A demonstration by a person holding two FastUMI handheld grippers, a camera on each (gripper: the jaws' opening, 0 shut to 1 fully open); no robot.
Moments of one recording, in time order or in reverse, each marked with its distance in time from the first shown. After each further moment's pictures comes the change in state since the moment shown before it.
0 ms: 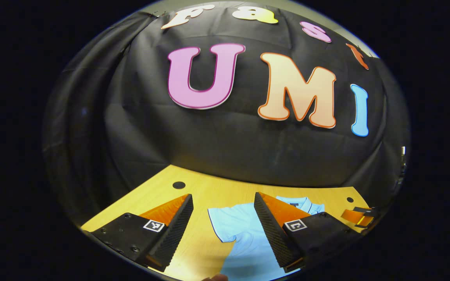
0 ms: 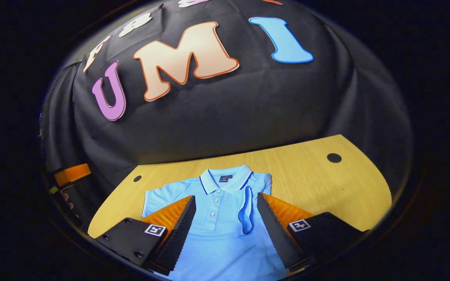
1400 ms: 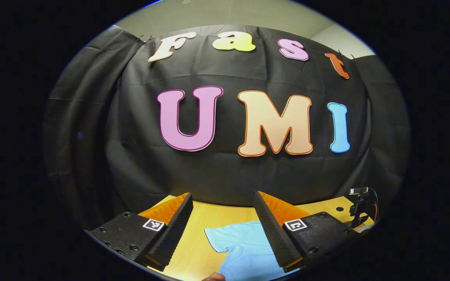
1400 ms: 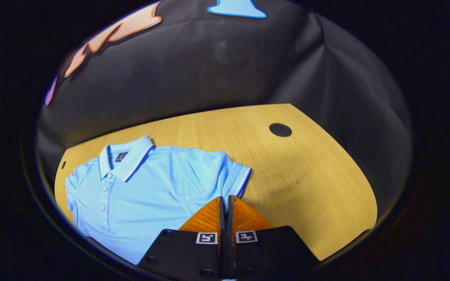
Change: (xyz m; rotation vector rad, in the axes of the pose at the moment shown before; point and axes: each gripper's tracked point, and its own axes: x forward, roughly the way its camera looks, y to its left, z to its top) left arm -0.089 -0.045 0.097 0.111 -0.257 -0.042; right arm 0.096 -0.169 -0.061 -0.003 0.207 -0.393
